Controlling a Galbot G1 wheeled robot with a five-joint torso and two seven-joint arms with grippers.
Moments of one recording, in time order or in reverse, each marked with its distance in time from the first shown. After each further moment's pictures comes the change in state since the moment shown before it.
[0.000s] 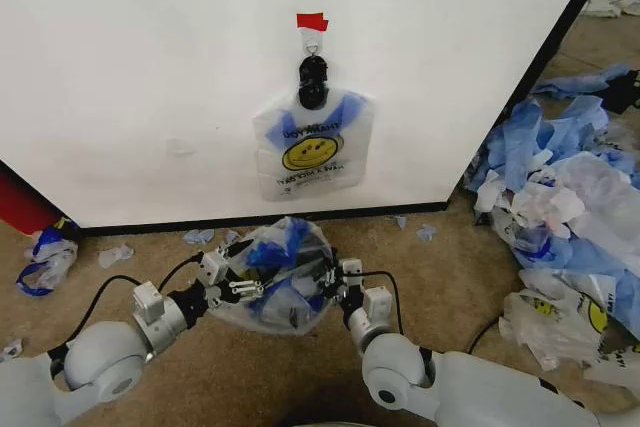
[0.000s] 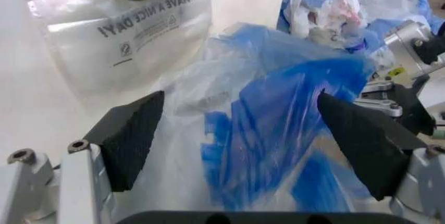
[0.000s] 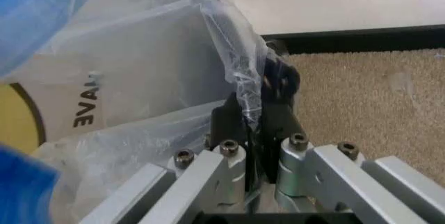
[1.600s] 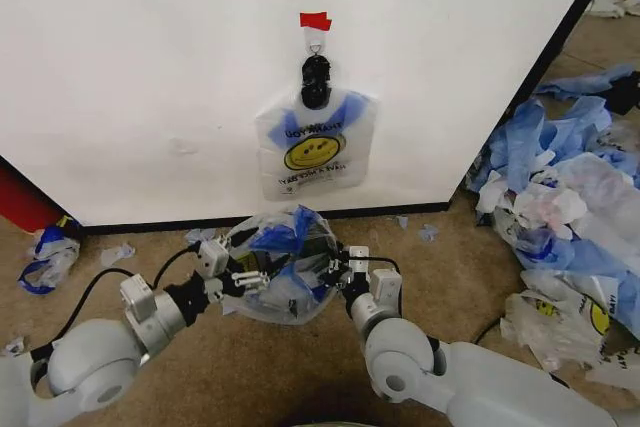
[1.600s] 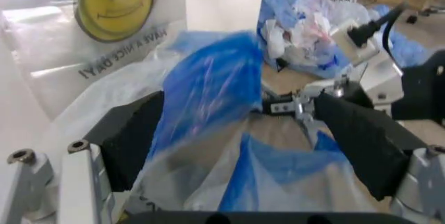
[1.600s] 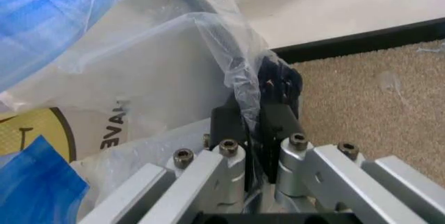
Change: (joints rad) left arm 0.029 0.119 -0.057 -0.130 -0.073 -0.013 0.006; right arm 0.002 0.002 0.110 0.133 0.147 -0.055 0.105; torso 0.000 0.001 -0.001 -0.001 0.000
